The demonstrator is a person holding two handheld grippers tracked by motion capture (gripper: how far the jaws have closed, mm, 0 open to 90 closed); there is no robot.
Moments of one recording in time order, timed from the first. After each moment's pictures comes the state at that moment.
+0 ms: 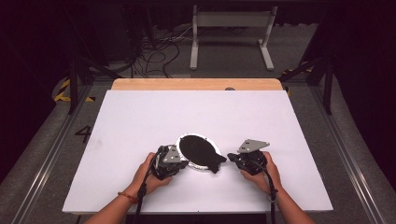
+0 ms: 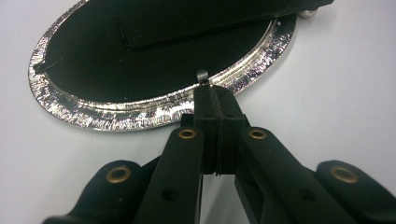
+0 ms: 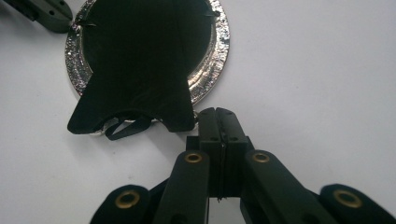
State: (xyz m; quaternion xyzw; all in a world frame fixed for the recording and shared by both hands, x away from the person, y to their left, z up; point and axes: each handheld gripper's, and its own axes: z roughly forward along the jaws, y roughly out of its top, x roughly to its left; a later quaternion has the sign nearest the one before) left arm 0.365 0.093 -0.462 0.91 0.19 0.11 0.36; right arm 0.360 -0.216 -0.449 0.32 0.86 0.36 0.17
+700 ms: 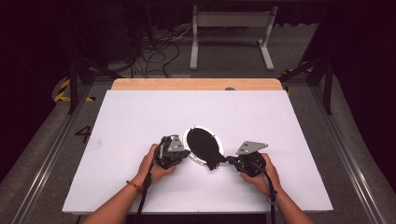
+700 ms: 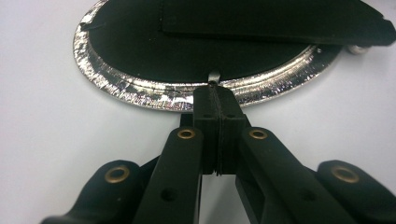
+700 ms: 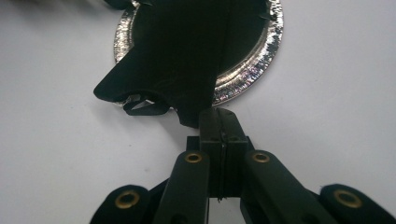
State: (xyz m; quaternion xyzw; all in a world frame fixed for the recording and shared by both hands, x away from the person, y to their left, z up) left arm 0.397 0.082 -0.462 0.90 0.22 0.13 0.36; right arm 0.355 -0.214 -0.451 0.32 0.86 0.36 0.15
